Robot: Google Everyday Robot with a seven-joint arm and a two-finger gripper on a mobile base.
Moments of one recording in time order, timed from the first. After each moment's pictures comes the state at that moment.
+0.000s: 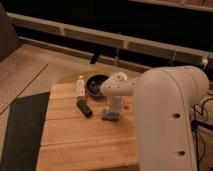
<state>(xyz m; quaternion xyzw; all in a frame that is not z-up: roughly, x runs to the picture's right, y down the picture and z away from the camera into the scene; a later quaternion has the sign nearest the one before) 0.095 0.148 0.890 -0.16 0.32 0.69 0.63</state>
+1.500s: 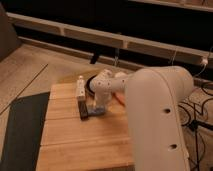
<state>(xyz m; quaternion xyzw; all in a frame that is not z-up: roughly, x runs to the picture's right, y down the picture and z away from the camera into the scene) 0.004 0.140 0.894 -0.22 0.23 0.66 0.68</state>
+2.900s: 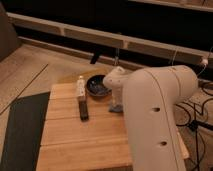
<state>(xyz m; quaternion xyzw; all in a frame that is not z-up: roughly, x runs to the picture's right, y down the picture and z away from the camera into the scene) 0.122 0.102 0.926 -0.12 0.33 0.69 0.64</state>
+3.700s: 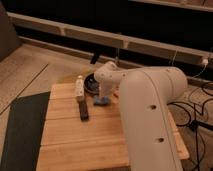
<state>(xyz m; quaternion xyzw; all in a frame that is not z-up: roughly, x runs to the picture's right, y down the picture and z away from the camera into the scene) 0.003 0.063 0.918 -0.18 0.20 0.71 0.65</state>
